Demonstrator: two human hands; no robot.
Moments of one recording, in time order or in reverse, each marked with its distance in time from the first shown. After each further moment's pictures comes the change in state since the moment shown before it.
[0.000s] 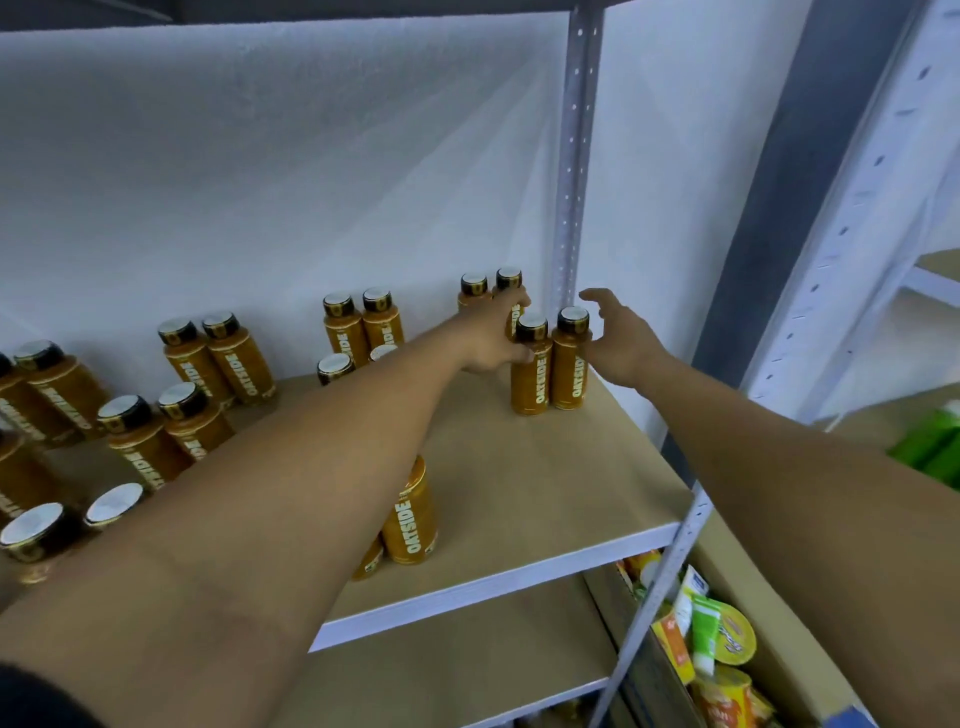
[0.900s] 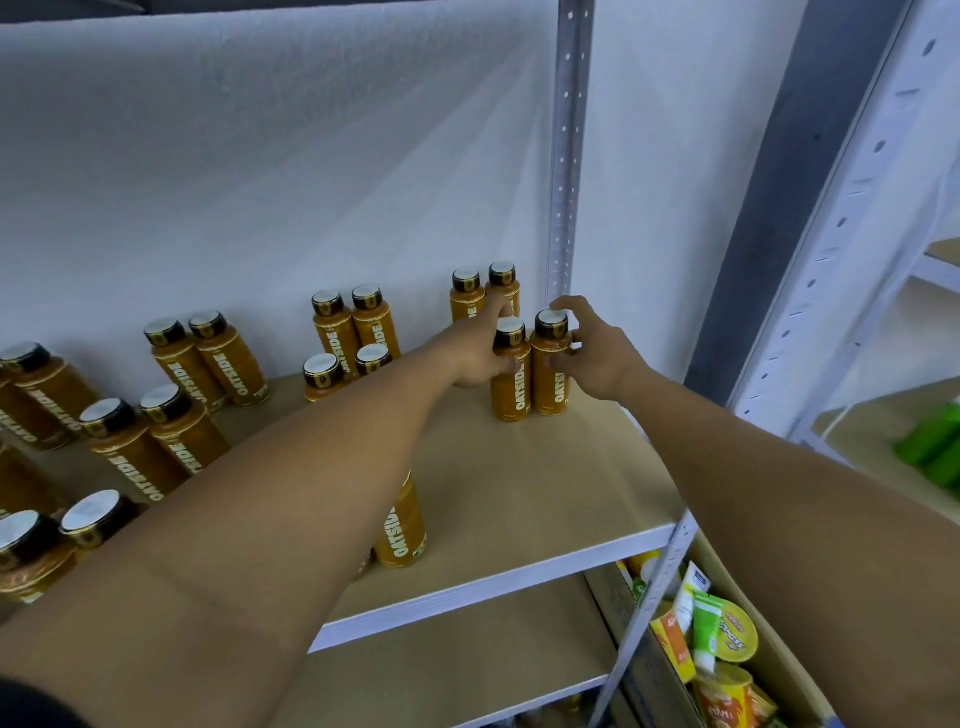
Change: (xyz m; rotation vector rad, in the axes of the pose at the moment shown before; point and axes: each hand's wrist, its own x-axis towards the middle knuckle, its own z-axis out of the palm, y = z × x) left_hand 0.009 -0.013 0.023 0.048 0.013 -0.049; right_hand 0.008 0.018 0.024 0.052 -0.066 -0.088
